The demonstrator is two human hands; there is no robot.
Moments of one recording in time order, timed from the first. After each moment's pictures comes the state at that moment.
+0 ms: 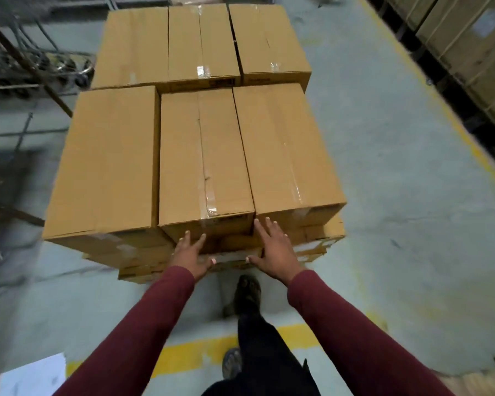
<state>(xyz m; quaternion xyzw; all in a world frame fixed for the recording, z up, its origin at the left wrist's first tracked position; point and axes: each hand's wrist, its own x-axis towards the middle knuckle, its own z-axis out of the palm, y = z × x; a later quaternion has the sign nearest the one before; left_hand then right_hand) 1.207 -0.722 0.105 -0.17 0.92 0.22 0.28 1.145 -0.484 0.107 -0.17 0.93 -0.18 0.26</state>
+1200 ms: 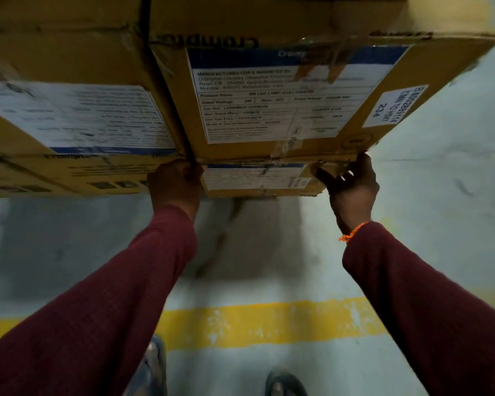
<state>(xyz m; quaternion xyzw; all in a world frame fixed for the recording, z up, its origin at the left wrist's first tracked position) 1.156 -0.511 -0.382 -0.34 0.85 0.41 -0.04 1.075 -0.231 -0.414 0.10 0.84 -0.53 -0.06</state>
